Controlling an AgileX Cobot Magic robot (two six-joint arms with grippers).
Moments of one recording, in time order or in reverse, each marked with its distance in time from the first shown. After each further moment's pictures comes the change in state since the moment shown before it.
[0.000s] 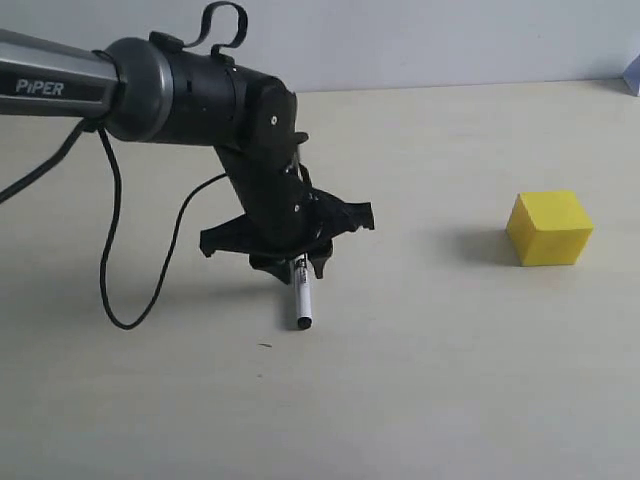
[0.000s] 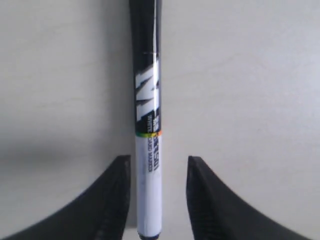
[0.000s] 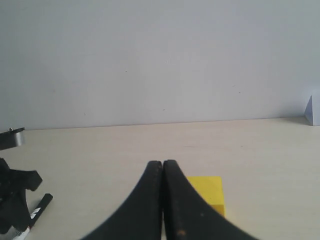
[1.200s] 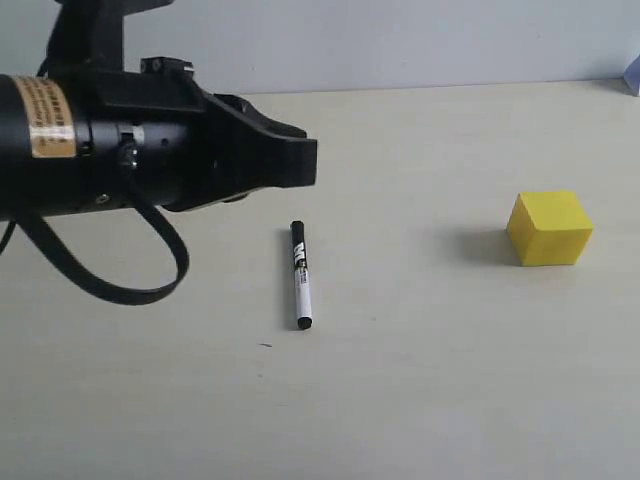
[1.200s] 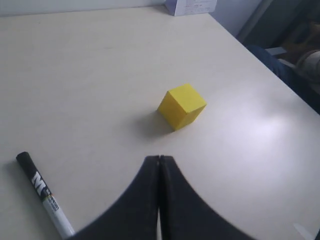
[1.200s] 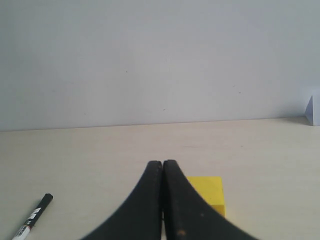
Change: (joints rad) left arm -0.173 -0.871 0.667 0.155 -0.705 0.232; right arm 0.000 0.000 0.000 0.000 0.000 0.000
